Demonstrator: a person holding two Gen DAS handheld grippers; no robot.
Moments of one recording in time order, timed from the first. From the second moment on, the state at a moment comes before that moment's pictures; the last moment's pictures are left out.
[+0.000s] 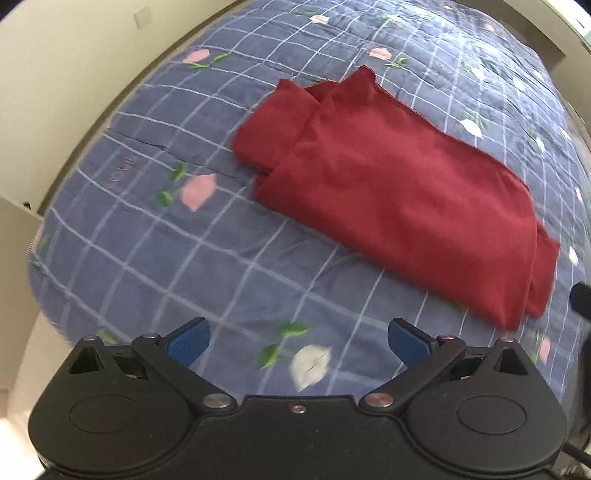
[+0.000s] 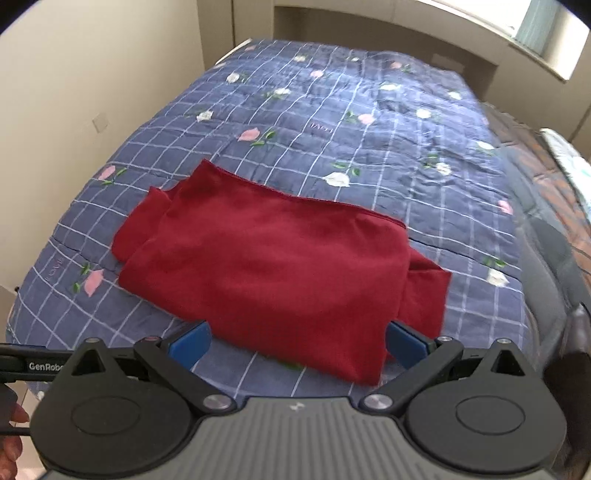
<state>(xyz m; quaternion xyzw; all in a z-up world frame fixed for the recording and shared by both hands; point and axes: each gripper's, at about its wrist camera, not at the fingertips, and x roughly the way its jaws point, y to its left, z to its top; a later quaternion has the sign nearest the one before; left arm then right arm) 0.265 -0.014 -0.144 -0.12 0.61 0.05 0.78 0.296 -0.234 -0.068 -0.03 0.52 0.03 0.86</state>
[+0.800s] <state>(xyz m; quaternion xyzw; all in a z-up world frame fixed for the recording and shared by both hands) 0.364 -0.024 -0.233 -0.13 0.61 0.11 0.78 0.404 -0.239 -0.183 -0.03 0.54 0.05 0.84</state>
